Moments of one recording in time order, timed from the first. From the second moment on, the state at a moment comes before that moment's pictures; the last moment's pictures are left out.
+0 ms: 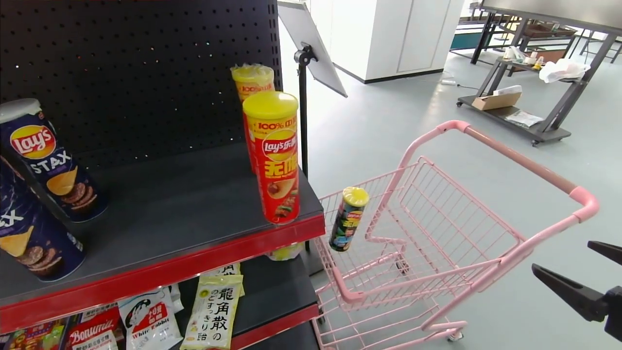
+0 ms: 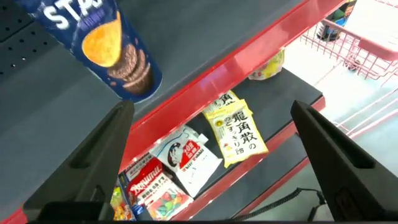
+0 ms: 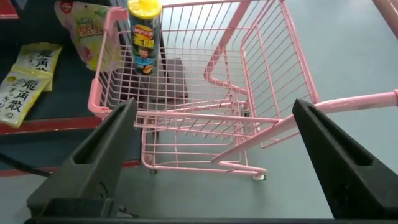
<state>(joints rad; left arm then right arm) -0.38 0.33 -0.35 0.22 0.24 0.26 0.12 0.90 -0.31 -0.30 0.07 -0.15</state>
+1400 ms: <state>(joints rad) -0.38 0.19 -0.36 0.22 0.18 0.05 0.31 1.87 -0.76 -0.77 0.17 -0.01</state>
